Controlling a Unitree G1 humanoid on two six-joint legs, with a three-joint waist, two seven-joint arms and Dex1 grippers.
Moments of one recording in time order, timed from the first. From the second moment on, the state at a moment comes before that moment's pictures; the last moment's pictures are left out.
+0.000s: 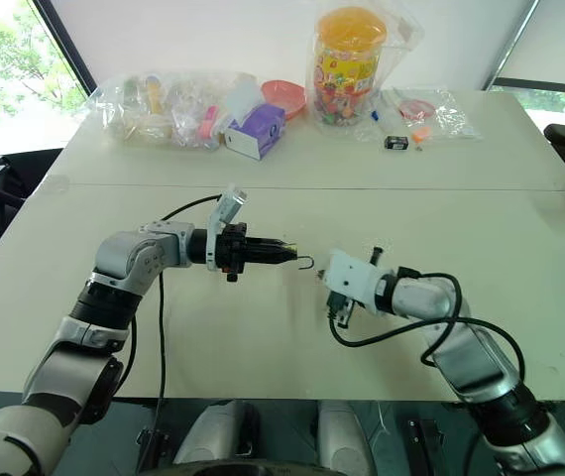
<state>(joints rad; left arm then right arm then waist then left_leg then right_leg) -0.70 0.35 -0.18 0.20 -0.54 0.80 -1.17 -0.11 -0.74 0.17 -0.49 -0.05 0.43 0.77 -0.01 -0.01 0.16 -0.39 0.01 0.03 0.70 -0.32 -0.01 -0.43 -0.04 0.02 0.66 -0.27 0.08</state>
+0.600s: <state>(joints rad) -0.85 0.02 -0.19 0.83 -0.30 0.39 -1.00 0.03 -0.75 -0.02 -0.93 0.02 0.81 0.67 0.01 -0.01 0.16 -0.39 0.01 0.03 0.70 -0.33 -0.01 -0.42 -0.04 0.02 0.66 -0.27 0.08</state>
